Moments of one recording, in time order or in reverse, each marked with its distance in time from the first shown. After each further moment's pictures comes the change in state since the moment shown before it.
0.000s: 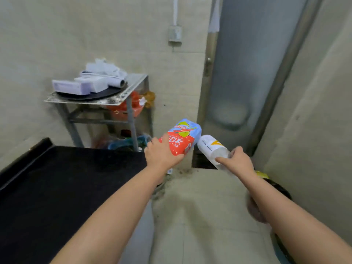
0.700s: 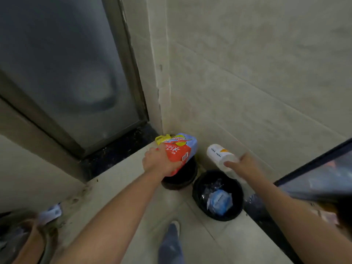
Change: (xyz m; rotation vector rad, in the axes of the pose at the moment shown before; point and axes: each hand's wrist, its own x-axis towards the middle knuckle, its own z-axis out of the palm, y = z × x) left_hand 0.120 0.500 0.377 0.161 -0.633 0.504; right_hand 0.283 0.450 -0.222 0.206 0.223 0.850
